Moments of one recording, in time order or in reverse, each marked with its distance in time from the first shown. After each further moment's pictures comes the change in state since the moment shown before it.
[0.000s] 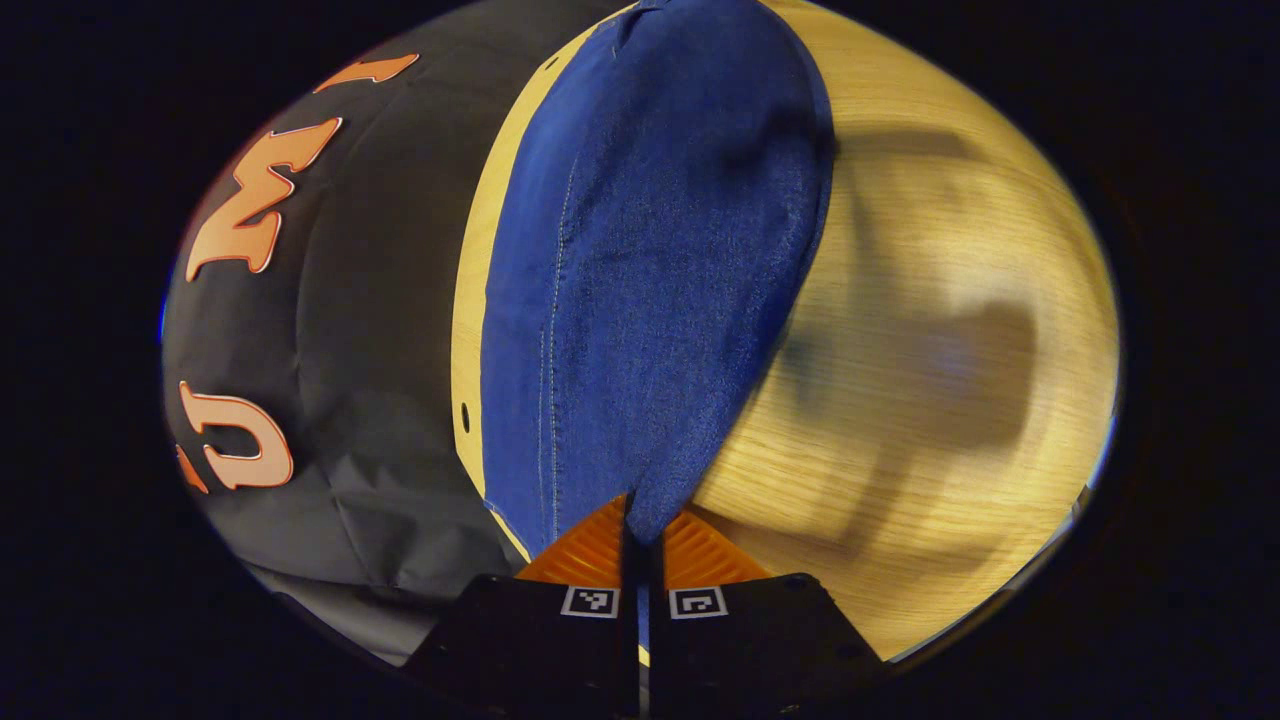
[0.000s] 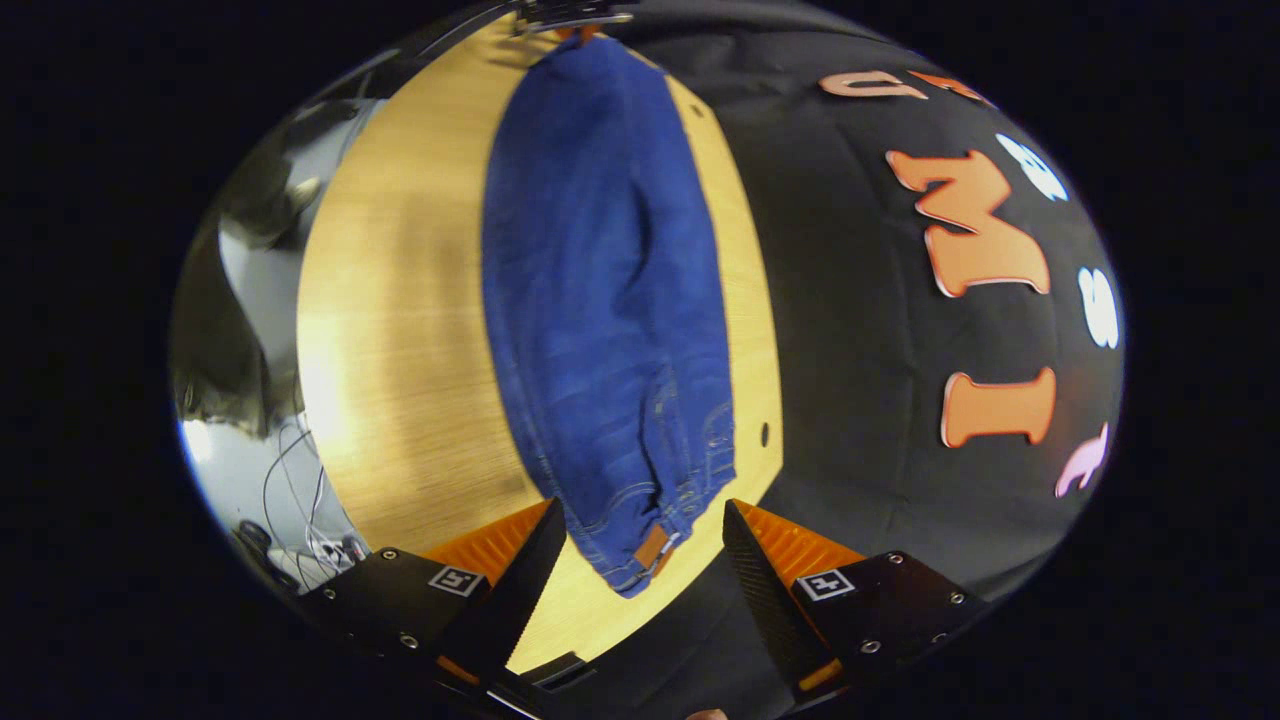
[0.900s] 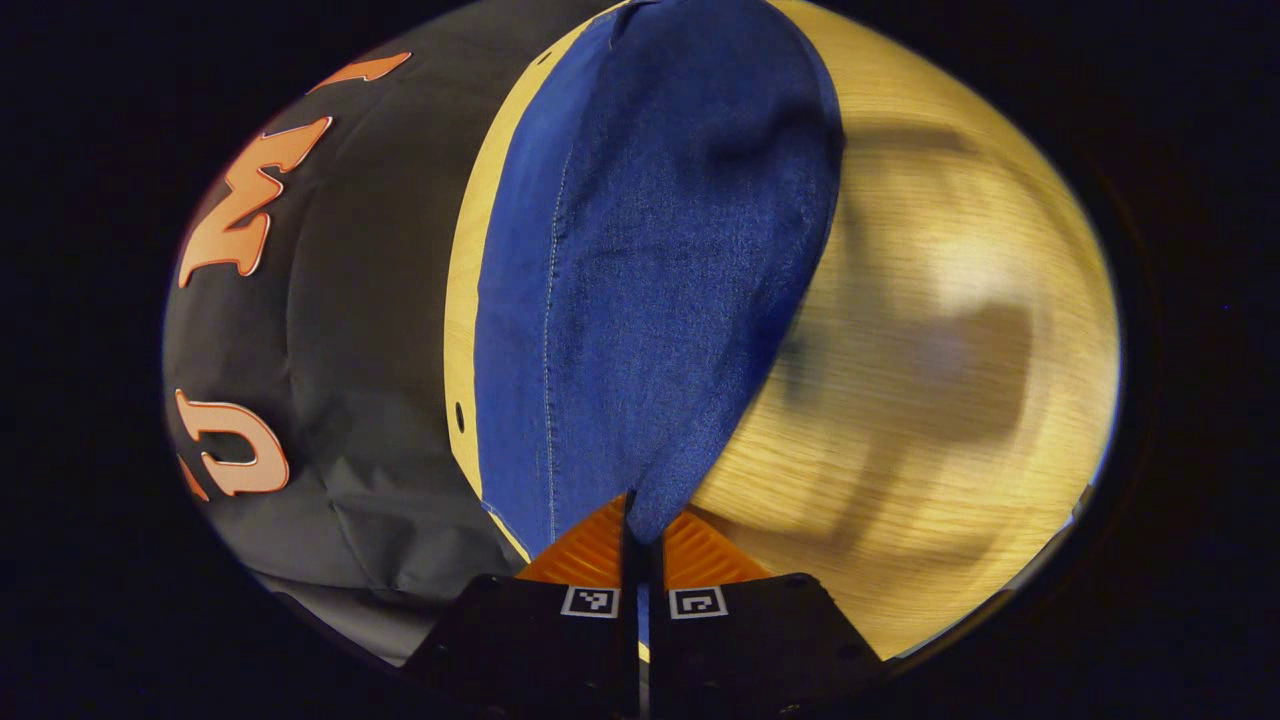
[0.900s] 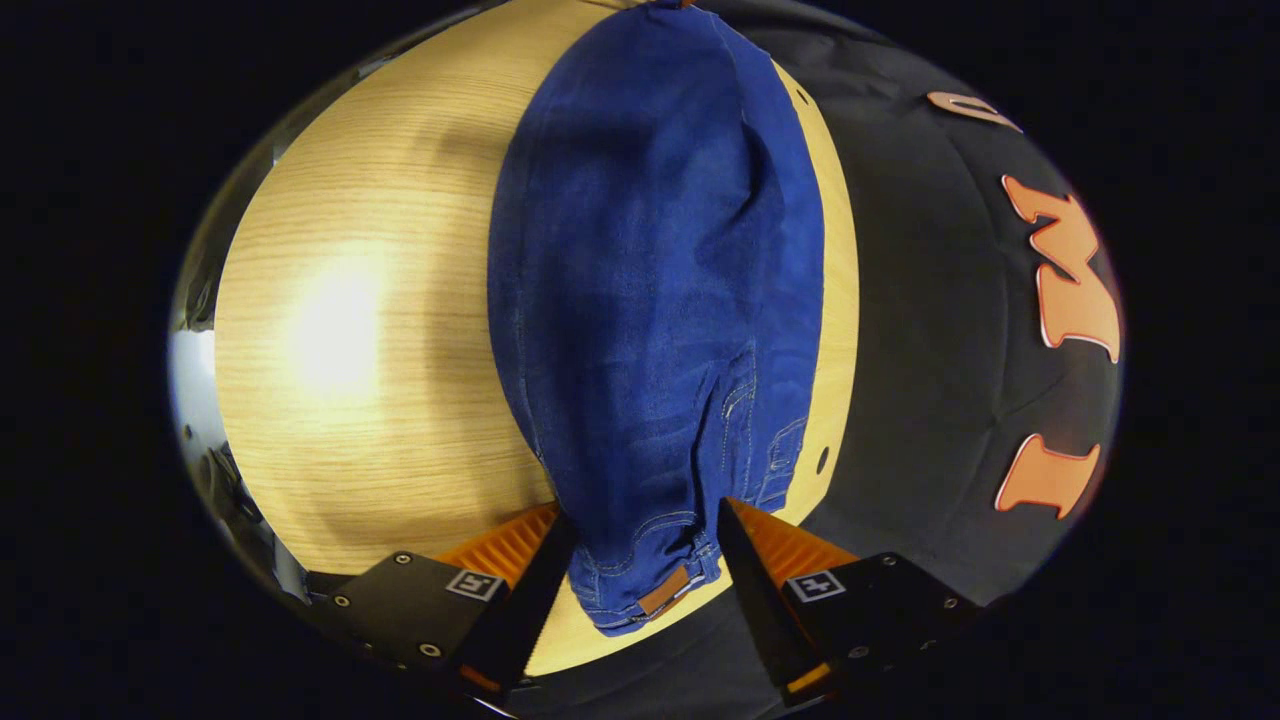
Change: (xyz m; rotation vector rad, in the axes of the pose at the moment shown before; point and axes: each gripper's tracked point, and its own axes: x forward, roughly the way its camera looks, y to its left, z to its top) left arm 0.001 -0.002 0.000 0.006 0.020 -0.023; right arm 0.081 0.008 -0.008 -0.142 0.045 0.155
